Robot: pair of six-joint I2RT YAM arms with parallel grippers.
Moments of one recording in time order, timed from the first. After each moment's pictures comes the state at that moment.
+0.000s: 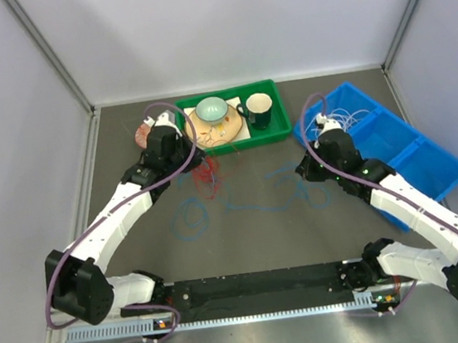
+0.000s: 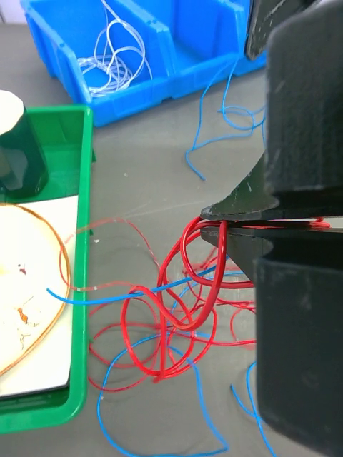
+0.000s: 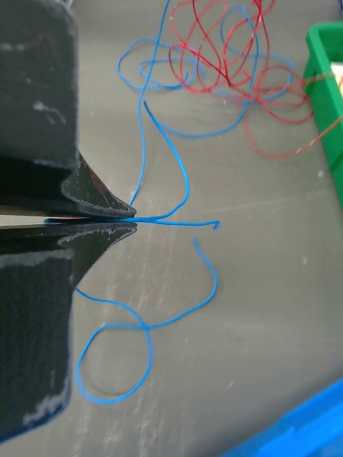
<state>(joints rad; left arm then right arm) -0.44 1.28 1.02 -0.29 0.01 -0.72 0.52 1.03 0.81 -0.42 0.05 0.59</state>
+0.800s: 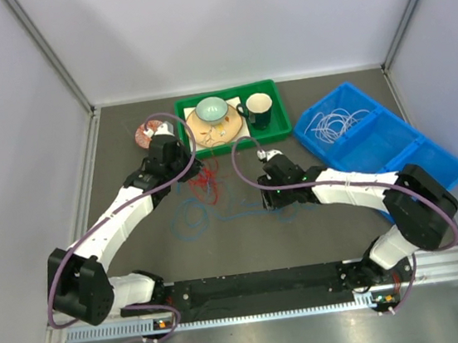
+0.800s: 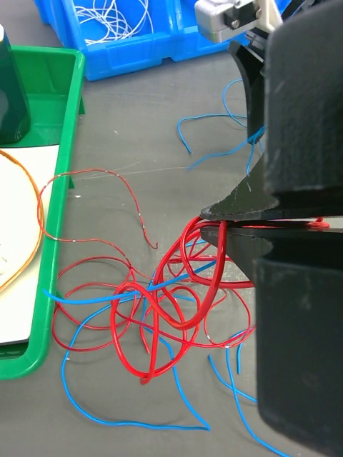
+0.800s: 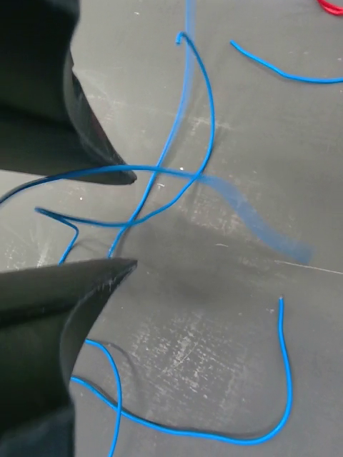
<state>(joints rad) -0.42 1.27 0.93 -0.29 -0.01 -0.74 0.80 1.50 0.81 -0.26 0.06 0.48</state>
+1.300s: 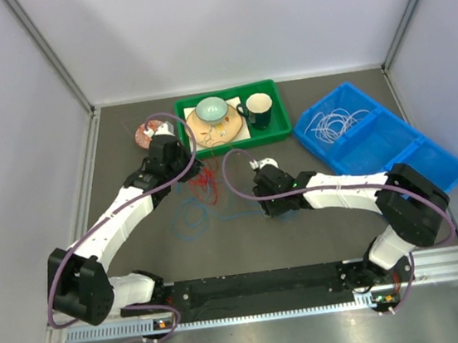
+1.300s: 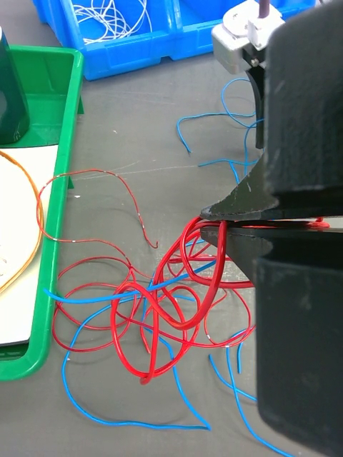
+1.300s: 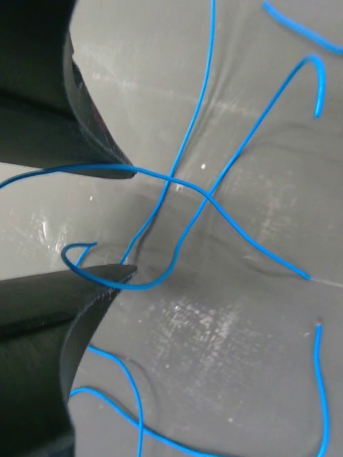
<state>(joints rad) -0.42 1.27 0.93 -0.29 -0.01 -0.74 0.89 1.55 0.85 -0.34 0.16 0.48</state>
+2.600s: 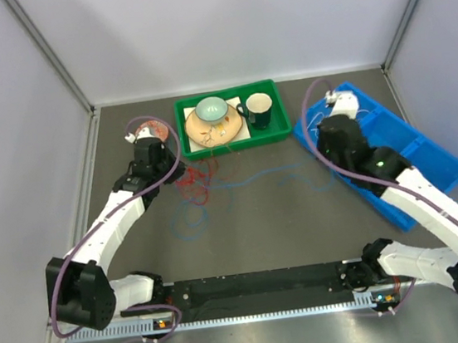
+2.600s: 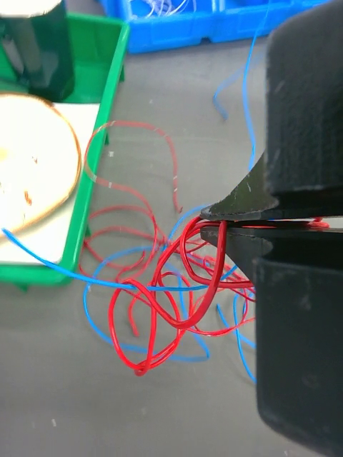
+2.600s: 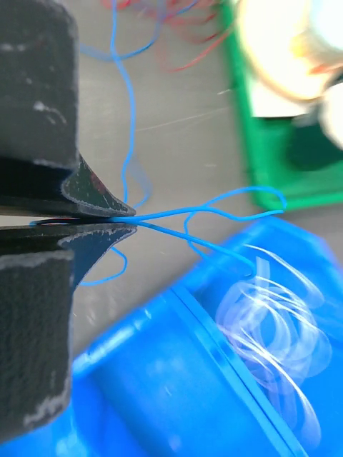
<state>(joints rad) -0.31 1.23 0.89 -0.30 -0.03 -0.73 0.64 1.04 1.02 -0.59 0.53 0.42</state>
